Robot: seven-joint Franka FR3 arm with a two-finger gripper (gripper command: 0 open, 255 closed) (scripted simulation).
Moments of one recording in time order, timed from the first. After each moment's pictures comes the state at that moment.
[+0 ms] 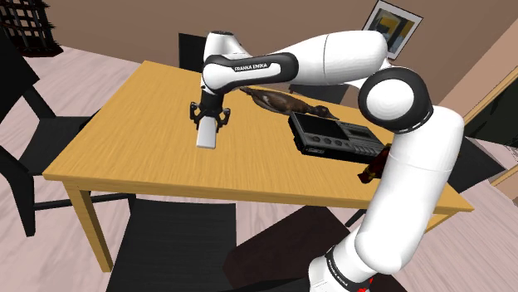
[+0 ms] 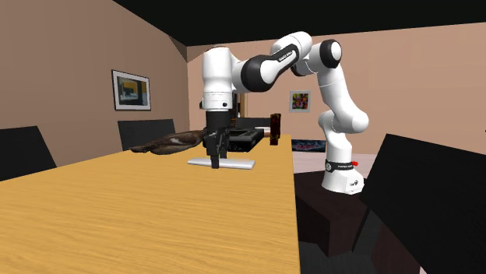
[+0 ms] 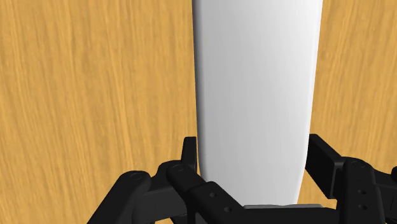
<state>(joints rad) 0.03 0.37 0.28 -1.71 -0.11 2.06 0.86</state>
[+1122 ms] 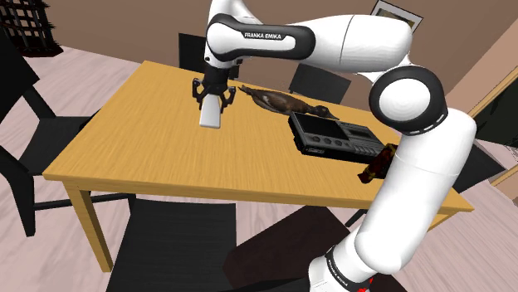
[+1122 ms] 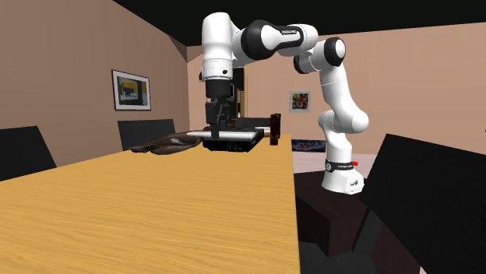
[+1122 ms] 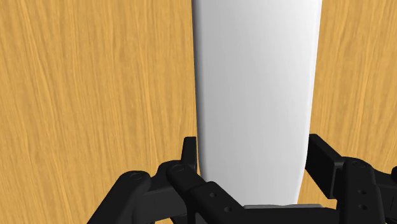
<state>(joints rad) 0.03 0.31 0.29 -1.57 -0.09 1.85 0.85</state>
